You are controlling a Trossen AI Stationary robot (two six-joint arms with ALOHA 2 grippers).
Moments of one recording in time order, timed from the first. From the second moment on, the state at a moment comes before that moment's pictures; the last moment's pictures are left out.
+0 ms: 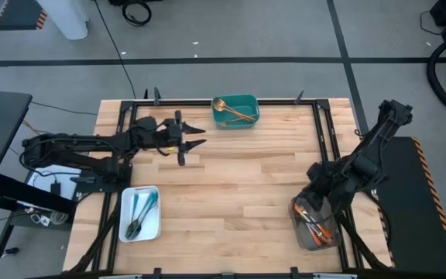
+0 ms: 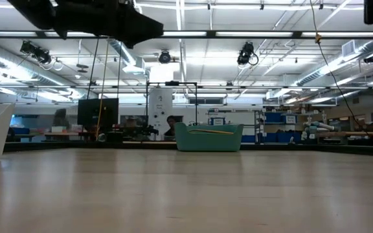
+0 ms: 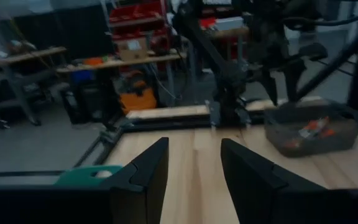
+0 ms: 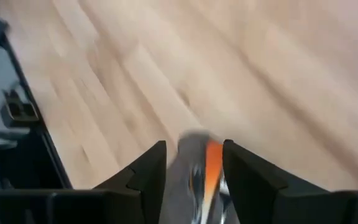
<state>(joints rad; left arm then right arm) 0.24 1.11 0.58 0.50 0.10 0.14 0.86 0.87 0.72 -0.96 0.41 1.54</state>
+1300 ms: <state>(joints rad) 0.24 0.27 0.14 0.37 -0.11 -0.04 0.79 0.32 0.57 -0.86 1.09 0.88</state>
